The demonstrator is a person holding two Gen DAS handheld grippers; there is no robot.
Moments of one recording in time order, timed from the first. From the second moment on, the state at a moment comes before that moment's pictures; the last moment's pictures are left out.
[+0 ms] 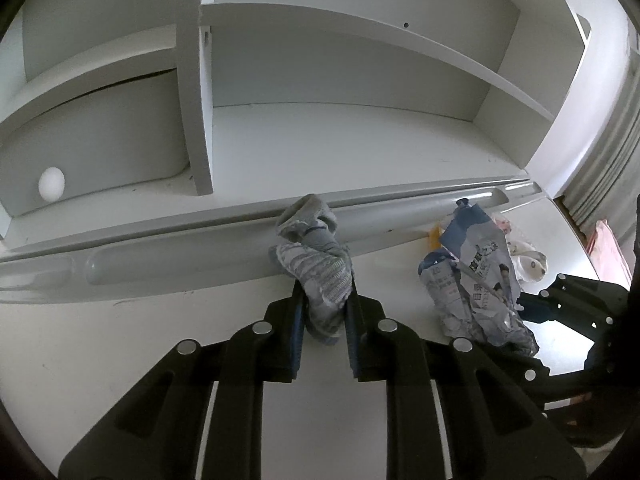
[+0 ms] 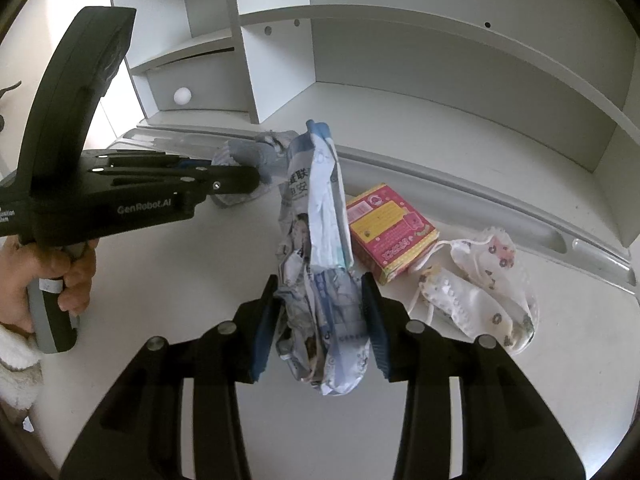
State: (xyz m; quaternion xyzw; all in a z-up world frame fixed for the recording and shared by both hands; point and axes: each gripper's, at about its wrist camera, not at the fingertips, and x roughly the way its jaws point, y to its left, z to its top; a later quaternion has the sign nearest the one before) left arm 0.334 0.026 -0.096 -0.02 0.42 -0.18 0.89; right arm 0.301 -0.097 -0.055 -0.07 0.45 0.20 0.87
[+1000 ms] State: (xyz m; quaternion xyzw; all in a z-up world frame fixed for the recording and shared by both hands) left arm 0.335 0.027 -0.097 -0.02 0.43 -0.17 0.89; right arm 0.300 -0.097 -0.055 -0.07 0.45 0.20 0.87
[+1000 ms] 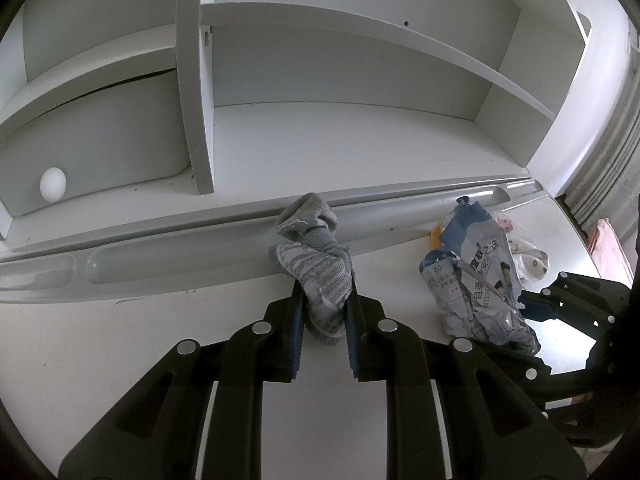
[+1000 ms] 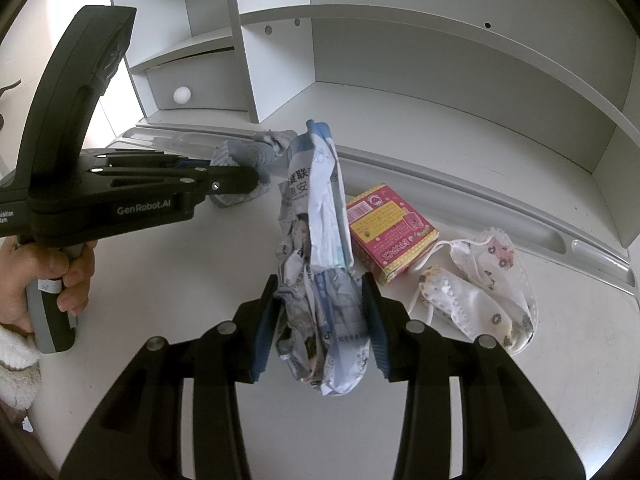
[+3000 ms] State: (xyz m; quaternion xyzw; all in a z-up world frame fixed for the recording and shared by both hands) left arm 0.100 -0.497 -0.335 0.23 0.59 -0.44 0.64; right arm -0.044 -0.628 -0.314 0.35 0.61 -0.15 0.70
